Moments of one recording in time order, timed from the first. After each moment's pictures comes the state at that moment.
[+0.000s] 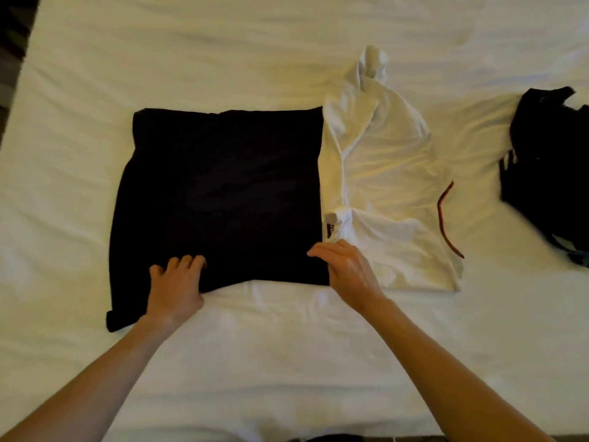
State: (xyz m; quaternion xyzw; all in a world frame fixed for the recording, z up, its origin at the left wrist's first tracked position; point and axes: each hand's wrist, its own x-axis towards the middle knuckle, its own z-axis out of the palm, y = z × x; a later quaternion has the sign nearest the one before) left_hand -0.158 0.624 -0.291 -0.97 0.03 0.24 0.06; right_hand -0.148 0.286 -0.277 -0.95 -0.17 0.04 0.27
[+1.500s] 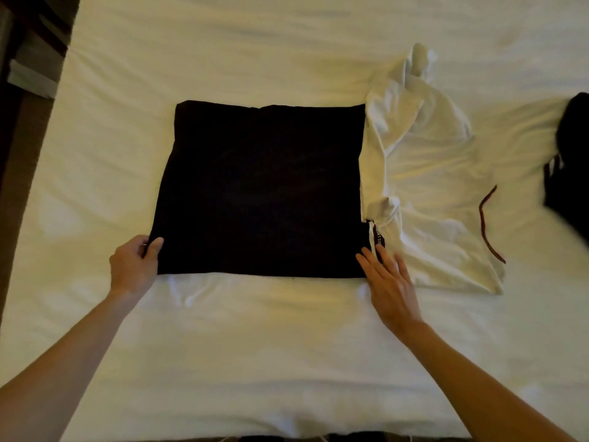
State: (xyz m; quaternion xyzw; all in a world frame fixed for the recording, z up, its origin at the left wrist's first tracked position) left_hand -0.133 0.756 -0.268 -0.93 -0.22 0.07 -0.30; right_hand -0.191 0.293 -0.315 -0.99 -0.12 0.02 0.10
